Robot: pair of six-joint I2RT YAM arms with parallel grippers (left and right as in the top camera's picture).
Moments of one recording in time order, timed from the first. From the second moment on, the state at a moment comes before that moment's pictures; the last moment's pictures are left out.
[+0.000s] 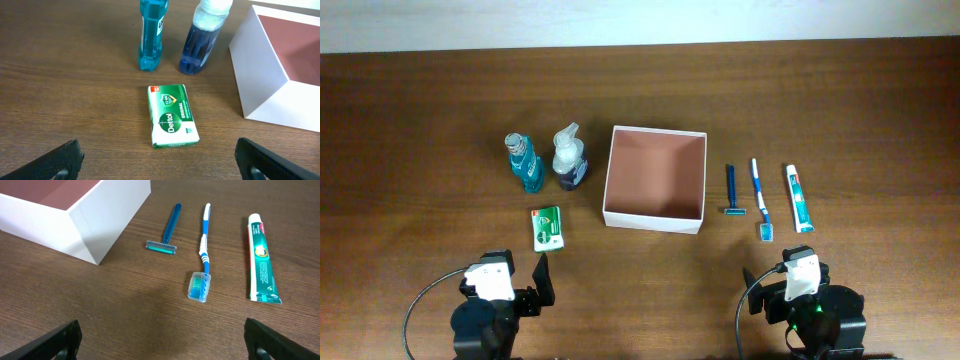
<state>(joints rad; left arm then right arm) 0.03 0.02 0.16 -0.60 0.06 -0.12 0.03 0.01 0.17 -0.73 -0.20 -0.10</state>
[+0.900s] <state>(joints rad) 0.03 0.02 0.16 -0.60 0.06 -0.12 0.03 0.01 0.17 -0.73 -0.20 -0.10</state>
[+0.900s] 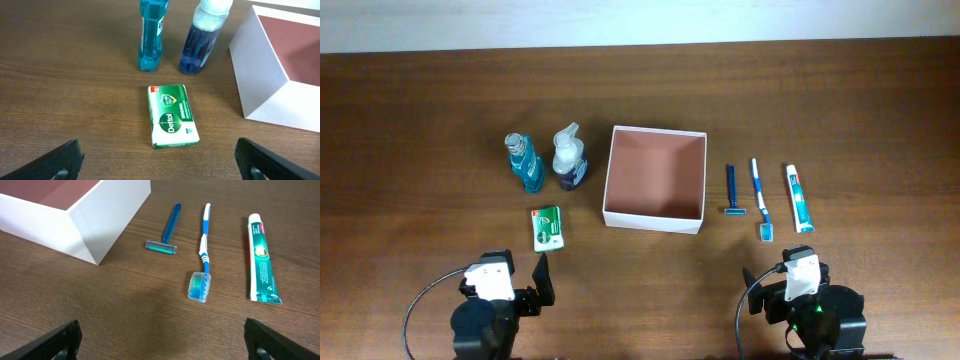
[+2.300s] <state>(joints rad) 0.10 1.68 1.53 -0.91 0.16 0.00 0.03 0.01 0.17 -0.73 -0.20 -0.10</state>
